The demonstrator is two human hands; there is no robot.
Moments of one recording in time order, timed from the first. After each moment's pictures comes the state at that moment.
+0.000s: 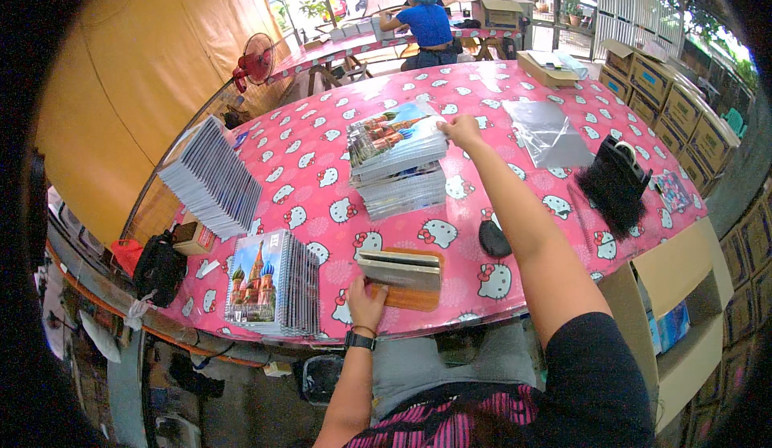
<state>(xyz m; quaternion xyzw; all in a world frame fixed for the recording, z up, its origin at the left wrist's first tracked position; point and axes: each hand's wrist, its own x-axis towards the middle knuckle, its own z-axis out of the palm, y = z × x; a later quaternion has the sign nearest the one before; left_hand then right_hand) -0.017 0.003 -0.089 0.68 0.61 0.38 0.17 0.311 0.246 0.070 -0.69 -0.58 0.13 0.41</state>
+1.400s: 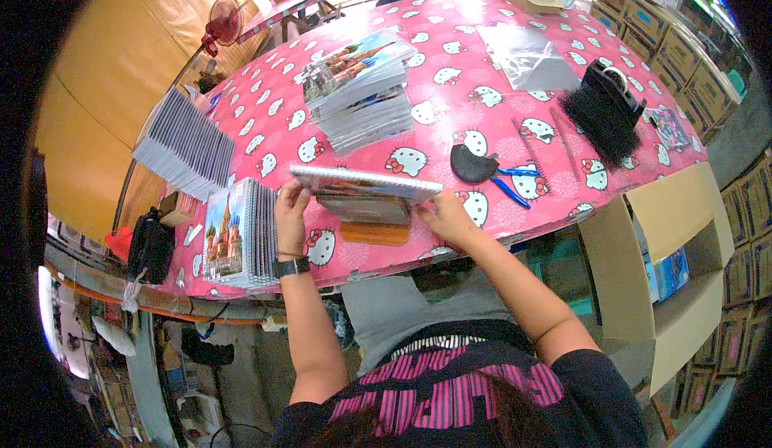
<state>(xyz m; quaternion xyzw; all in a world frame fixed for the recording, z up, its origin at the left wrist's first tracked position) -0.045 0.042 -0.002 0.60 0.40 0.53 0.44 0.245 -0.031 -0.052 -0.49 -0.66 0.29 0.49</state>
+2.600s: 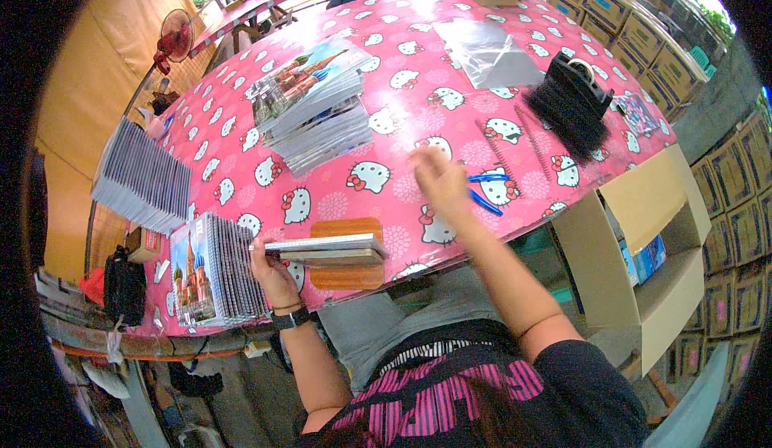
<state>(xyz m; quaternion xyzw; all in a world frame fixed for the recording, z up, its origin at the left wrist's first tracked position) -0.027 0.010 -0.035 0.35 0.43 0.69 0.46 0.282 -0.002 -0.007 -0.58 -0.49 0.26 0.59</state>
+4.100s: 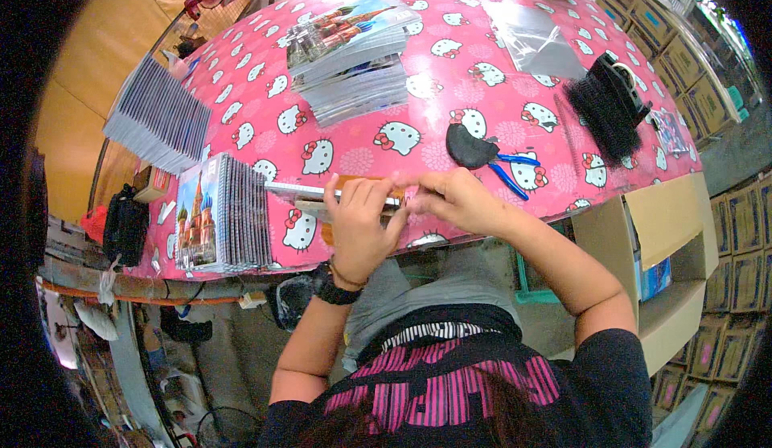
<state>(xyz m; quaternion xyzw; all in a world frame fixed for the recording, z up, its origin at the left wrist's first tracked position) 0.078 -0.041 0.029 0.84 0.41 0.35 0.06 0.269 -0.052 0.057 -0.45 -0.75 0.38 0.29</state>
